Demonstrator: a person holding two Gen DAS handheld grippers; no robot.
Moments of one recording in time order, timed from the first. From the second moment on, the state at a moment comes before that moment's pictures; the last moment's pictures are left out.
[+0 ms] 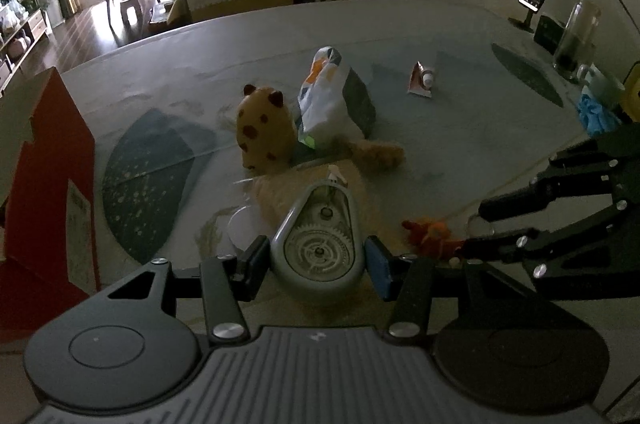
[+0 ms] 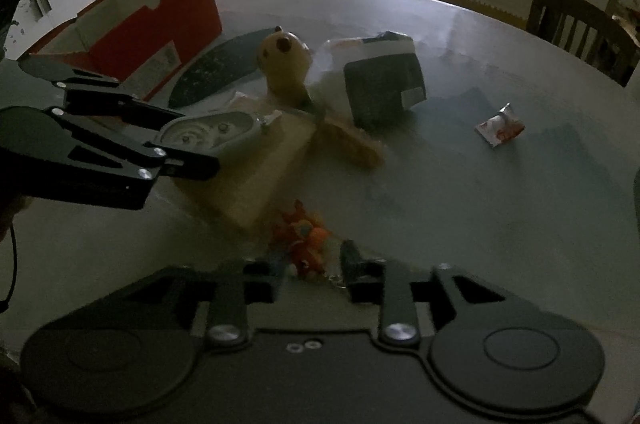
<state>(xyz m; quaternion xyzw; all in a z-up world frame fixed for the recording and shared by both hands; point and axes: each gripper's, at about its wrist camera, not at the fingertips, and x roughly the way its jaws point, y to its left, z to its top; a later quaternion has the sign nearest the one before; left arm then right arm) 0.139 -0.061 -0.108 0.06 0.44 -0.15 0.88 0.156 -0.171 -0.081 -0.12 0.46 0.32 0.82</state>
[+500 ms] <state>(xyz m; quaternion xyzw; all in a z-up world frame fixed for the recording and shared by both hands) 0.142 -0.061 -0.115 0.06 0.45 -0.15 0.88 0.165 -0.141 -0.107 -0.18 0.46 0.33 0.80</state>
